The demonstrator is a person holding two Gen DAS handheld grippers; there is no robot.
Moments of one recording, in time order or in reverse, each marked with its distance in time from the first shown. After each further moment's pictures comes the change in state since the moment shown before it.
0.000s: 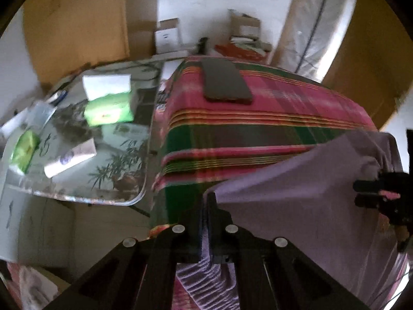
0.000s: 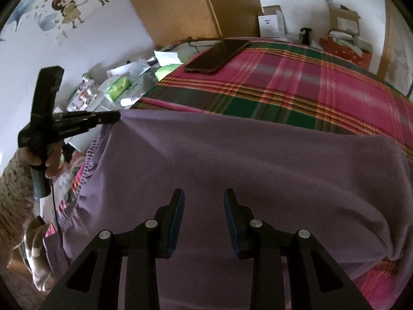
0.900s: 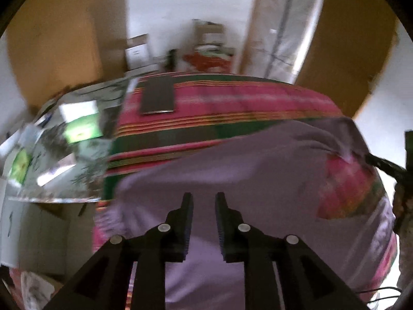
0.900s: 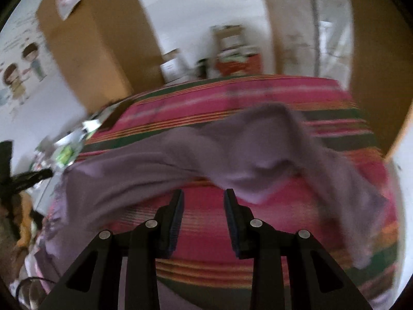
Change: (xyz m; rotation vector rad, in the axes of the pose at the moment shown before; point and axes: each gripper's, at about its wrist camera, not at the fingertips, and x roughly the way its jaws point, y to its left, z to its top) left arm -0.074 -0.143 -0.024 0.180 -0.047 -0.098; right arm -0.184 -0.126 -0.130 0.355 -0.278 -0.312
